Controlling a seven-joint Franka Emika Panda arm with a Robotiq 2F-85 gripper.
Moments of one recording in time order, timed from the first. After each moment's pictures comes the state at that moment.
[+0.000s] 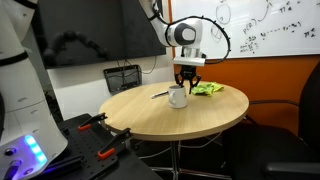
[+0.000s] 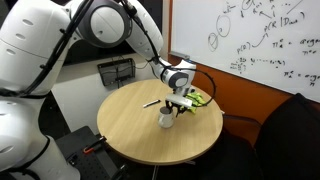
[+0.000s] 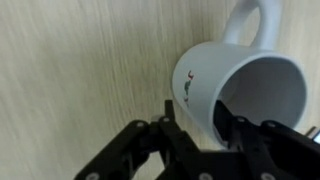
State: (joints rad) arm -0.20 0.61 0.07 -1.86 0.08 2.36 -0.66
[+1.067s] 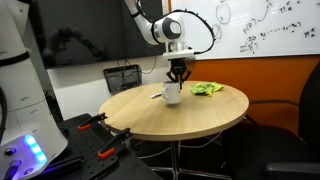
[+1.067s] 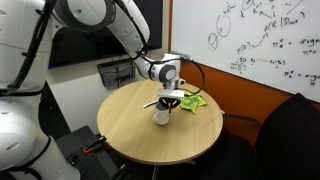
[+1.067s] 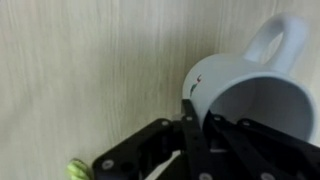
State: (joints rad) arm -0.13 0.45 0.07 -2.06 -0.16 2.46 -0.55
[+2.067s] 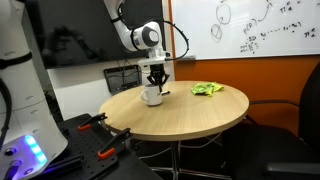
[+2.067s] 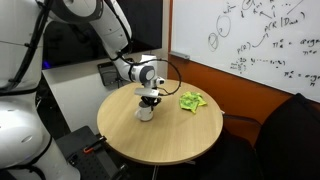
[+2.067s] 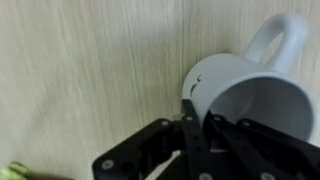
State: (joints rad) arm 0.03 0.39 0.09 -2.24 -0.18 2.61 -0.23
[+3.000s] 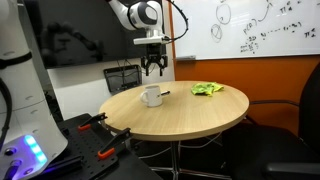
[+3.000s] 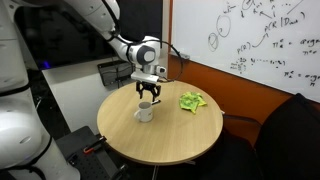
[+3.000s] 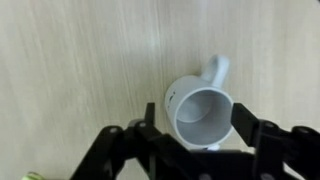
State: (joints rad) arm 0.01 0.17 0.10 -2.23 -0.02 2.25 -0.33
